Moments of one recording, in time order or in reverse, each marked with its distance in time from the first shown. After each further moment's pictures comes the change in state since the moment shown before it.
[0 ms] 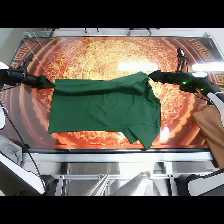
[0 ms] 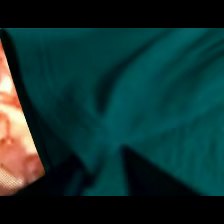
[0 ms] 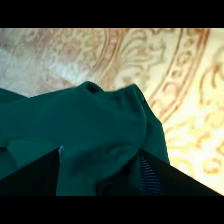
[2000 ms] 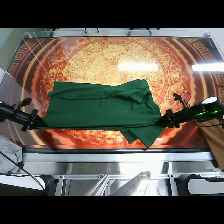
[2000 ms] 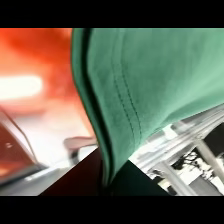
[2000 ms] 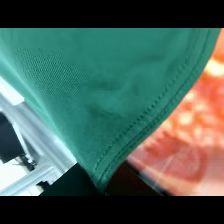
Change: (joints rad) left arm 0.219 0.357 -0.740 0.169 -0.173 -0.219; right arm -0.183 0.207 -0.462 -0.377 0.637 0.401
